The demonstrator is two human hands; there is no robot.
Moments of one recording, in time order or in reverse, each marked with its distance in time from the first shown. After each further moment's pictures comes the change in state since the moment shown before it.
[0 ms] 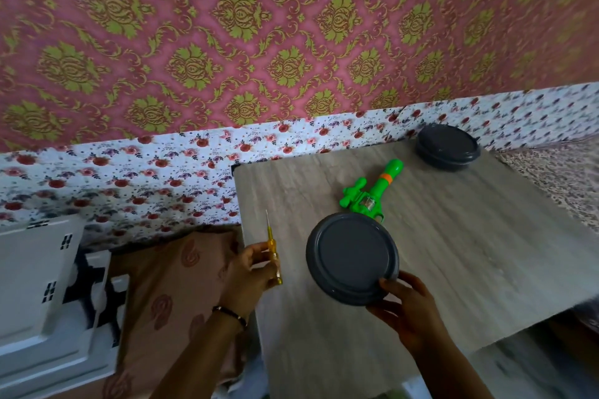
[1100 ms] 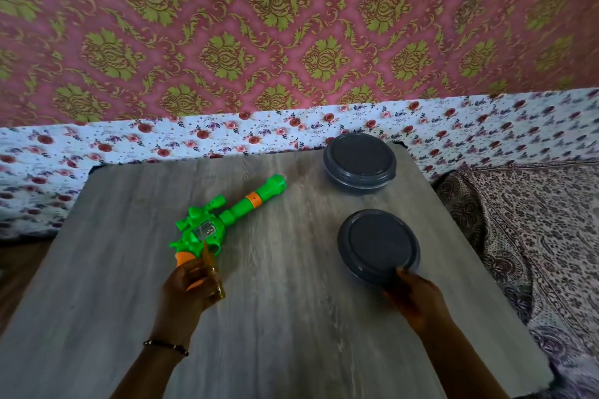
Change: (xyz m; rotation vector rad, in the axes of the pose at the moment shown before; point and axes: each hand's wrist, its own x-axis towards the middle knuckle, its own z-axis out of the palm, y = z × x) left_hand 0.065 -0.046 0.356 -0.129 0.375 0.071; right_hand 0.313 -0.228 -0.305 0.054 0.013 0.090
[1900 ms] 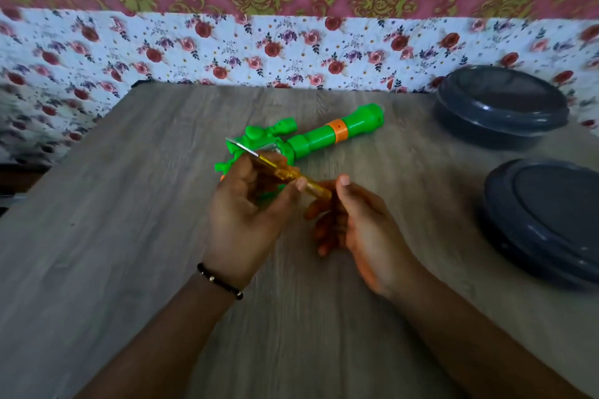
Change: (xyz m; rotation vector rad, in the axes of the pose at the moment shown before) left_hand 0.081 -0.072 -0.010 0.136 -0.018 0.777; right_hand 0.013 0.160 0.191 -0.345 -0.895 -0.365
